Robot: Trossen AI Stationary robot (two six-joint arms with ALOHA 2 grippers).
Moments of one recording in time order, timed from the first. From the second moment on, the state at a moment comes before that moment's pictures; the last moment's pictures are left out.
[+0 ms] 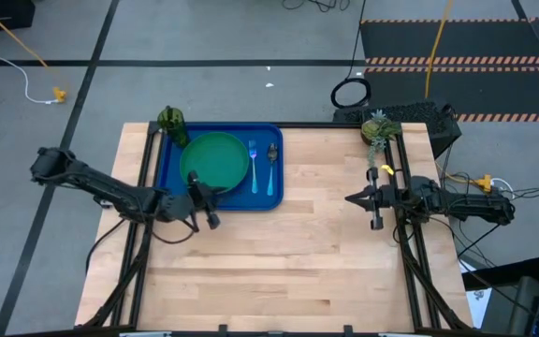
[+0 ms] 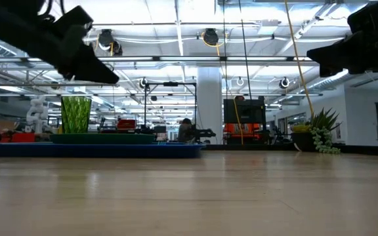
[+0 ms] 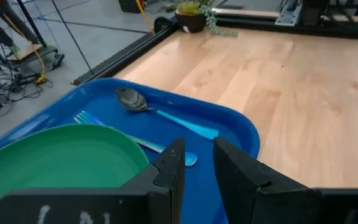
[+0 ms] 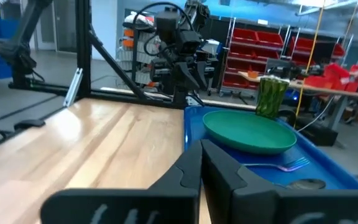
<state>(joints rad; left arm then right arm) -0.27 1.03 0.37 0.20 -0.71 -0.24 -0.05 0.00 0.01 0.01 -0.08 -0.12</state>
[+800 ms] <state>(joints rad) -0.09 0.61 0.17 0.22 -0.18 0.04 -0.05 0.00 0.01 0.02 -0.08 -0.09</state>
